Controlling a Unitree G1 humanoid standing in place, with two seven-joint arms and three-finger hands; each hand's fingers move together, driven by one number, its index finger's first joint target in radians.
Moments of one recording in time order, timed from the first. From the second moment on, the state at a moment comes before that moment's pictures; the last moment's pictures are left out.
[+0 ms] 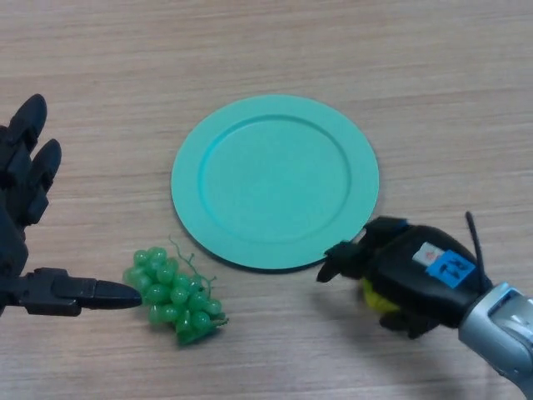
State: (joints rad) left arm 0.07 0.27 0.31 -0.44 -0.18 0.23 -0.25; right arm -0.17 -0.31 0.09 0.15 -1.00 -0.56 0.17
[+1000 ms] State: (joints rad) left arm 0.07 0.27 0.33 -0.44 -0.23 0.25 -0.25; right arm -0.33 -0.20 0.33 0.10 -0.46 -0.26 0.31
